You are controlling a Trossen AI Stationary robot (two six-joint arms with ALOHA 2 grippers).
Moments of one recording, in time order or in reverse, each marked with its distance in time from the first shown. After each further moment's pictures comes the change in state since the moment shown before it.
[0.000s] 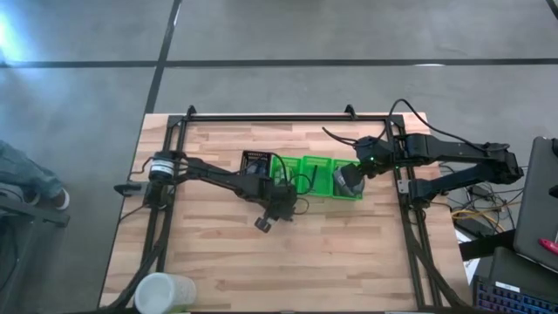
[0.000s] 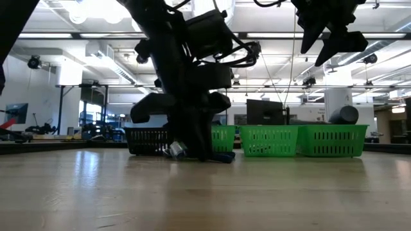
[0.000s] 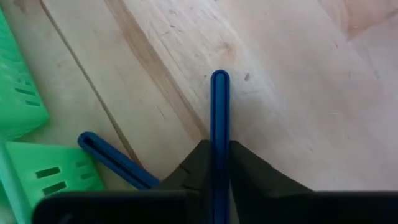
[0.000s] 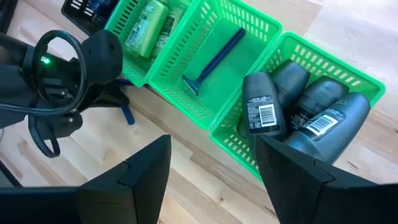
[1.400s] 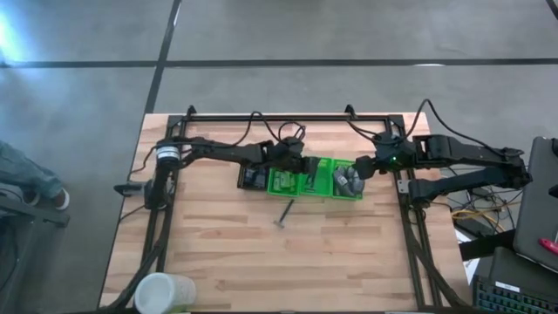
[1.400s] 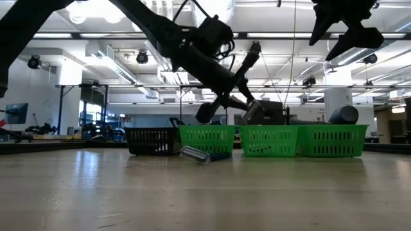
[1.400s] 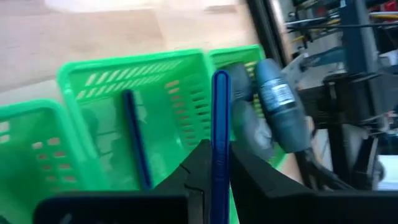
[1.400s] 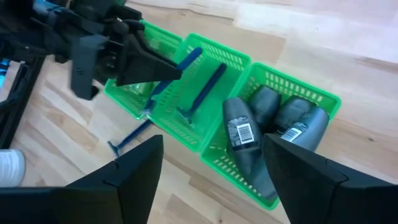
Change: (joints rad) left arm 0.256 0.021 0.087 0.501 -0.008 -1.613; right arm 0.011 -0.190 -0.065 -0.007 0.140 0.088
